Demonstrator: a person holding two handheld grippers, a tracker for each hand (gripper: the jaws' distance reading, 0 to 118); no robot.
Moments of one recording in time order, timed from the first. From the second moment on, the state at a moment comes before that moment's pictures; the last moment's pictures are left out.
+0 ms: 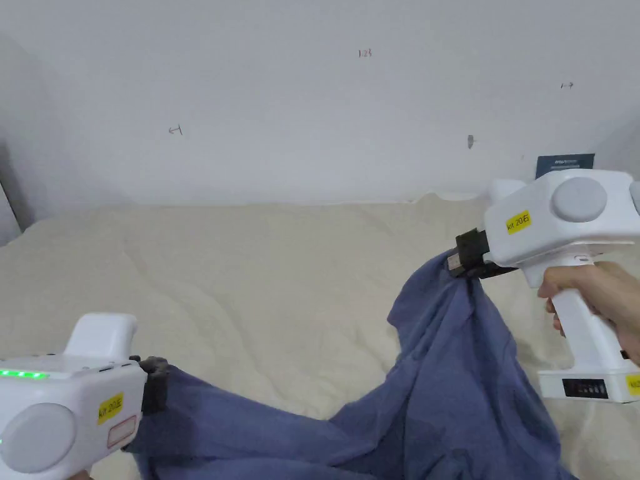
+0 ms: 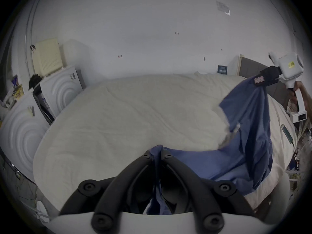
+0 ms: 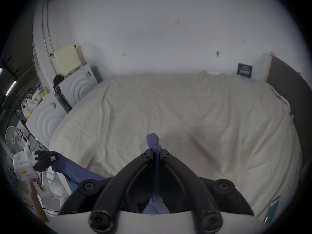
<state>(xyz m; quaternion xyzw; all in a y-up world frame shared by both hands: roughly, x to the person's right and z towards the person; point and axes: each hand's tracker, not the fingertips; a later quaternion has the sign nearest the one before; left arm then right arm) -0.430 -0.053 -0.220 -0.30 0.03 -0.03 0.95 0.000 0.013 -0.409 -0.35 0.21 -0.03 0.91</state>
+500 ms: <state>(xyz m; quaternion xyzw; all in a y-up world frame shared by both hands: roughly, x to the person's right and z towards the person) -0.450 0.119 -0.251 -0.16 0.07 -0.02 0.99 0.120 0.177 -0.356 -0.22 0.14 -0.10 0.96</state>
